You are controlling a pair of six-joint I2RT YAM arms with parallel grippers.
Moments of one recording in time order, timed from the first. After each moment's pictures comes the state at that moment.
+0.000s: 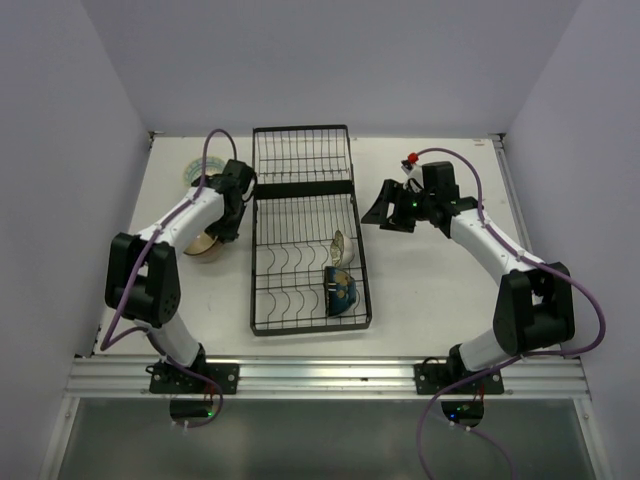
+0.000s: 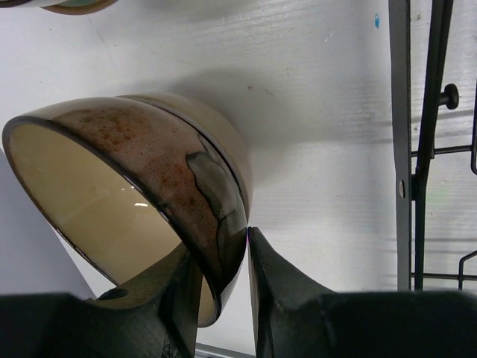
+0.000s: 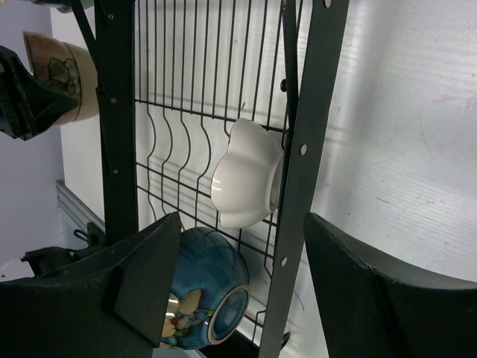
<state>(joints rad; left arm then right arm) -0.27 1.71 1.29 -0.90 -0.34 -0.02 0.23 1.51 1.08 -0.35 -0.53 0.49</state>
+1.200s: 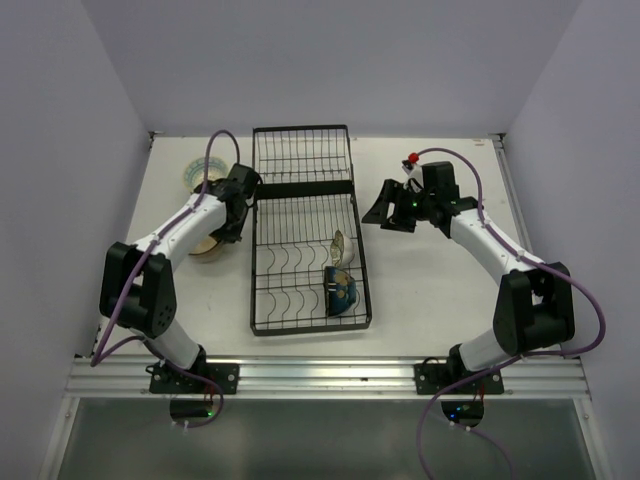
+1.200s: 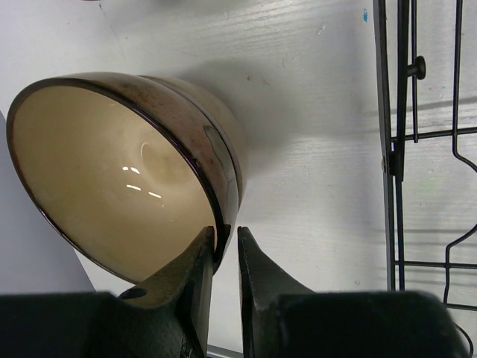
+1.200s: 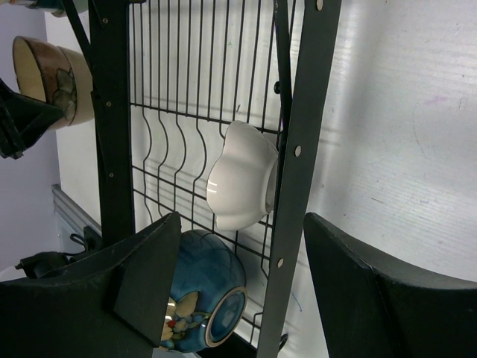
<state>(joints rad) -0.34 1.64 1.25 -0.89 -0.41 -0.07 0.23 1.51 1.08 -0.35 -0.52 0.49</state>
